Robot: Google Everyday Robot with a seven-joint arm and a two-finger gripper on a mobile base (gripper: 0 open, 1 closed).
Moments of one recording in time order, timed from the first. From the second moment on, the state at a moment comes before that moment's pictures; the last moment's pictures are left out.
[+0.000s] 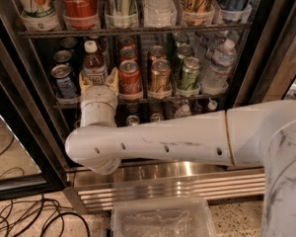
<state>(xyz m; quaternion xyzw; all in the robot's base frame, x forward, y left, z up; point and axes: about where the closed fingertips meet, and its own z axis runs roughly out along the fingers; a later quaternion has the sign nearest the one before) 0.672 0.116 0.867 -0.02 0.67 0.02 0.75</state>
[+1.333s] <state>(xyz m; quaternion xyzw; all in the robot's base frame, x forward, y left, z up) 0.681 0.113 0.863 -0.02 0.67 0.01 0.75</state>
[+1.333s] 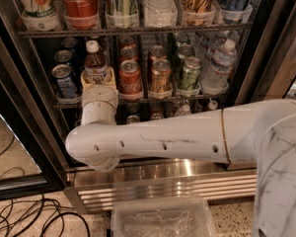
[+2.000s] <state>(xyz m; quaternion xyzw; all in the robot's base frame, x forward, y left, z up) 0.677 0.121 0.871 -0.02 0.63 -0.01 0.78</state>
